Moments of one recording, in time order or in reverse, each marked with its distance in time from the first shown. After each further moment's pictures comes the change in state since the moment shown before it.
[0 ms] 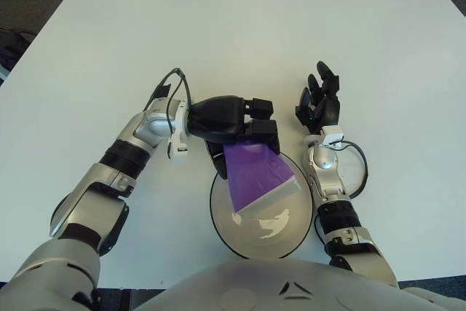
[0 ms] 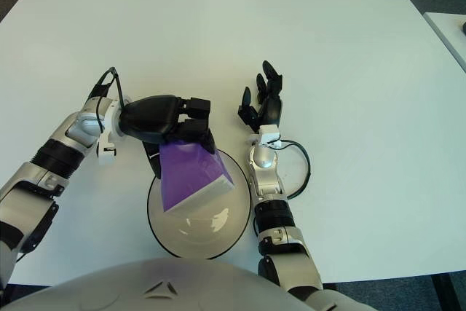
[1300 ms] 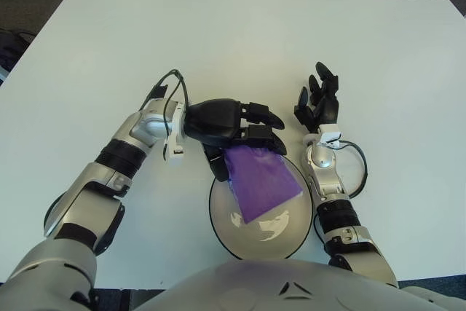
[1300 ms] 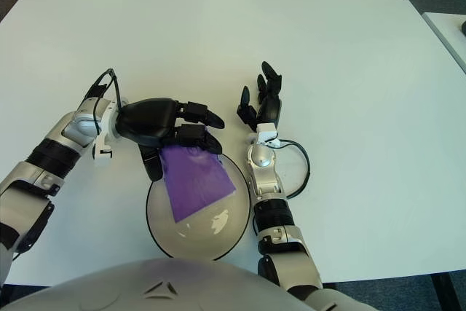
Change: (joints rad) left arm -0.002 0.025 0.006 0.013 0.010 -0.029 -0.008; right arm -0.010 0.002 0.001 -0.001 -0.025 0.048 -0.048
